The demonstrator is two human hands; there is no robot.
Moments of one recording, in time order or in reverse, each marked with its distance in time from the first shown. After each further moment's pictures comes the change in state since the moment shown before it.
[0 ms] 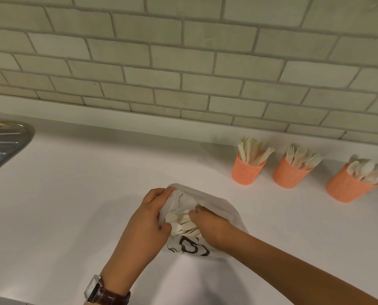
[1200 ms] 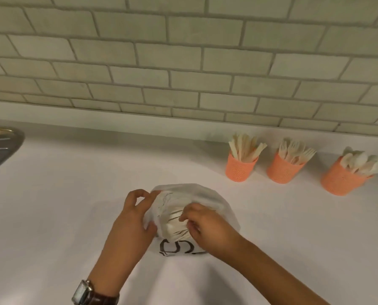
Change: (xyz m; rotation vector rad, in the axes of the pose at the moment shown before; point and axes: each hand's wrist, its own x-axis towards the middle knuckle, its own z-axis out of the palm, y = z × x) left_hand 0.005 -0.005 0.004 0.238 0.037 -0.104; right_hand -0.038 -0.014 -0.020 0.310 0.314 -0.143
